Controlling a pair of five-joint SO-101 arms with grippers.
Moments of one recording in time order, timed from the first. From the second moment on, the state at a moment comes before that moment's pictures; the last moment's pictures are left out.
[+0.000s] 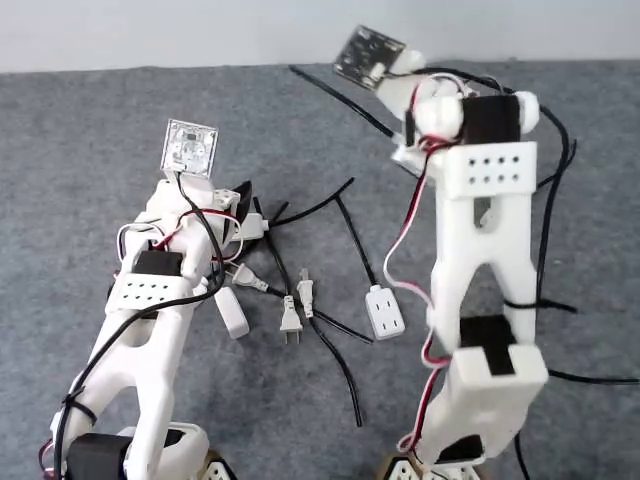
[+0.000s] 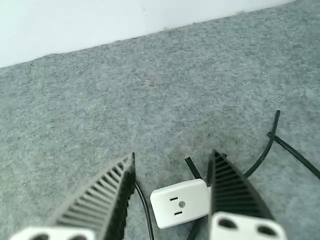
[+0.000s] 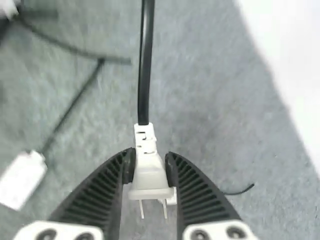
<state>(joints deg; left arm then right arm) -0.2 -19.6 46.6 21.4 0.8 -9.9 12.7 -46.5 95.6 47.9</state>
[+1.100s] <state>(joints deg) 19.3 -42.9 37.1 22.4 -2.2 -25.7 -1.8 -46.5 79.7 21.3</state>
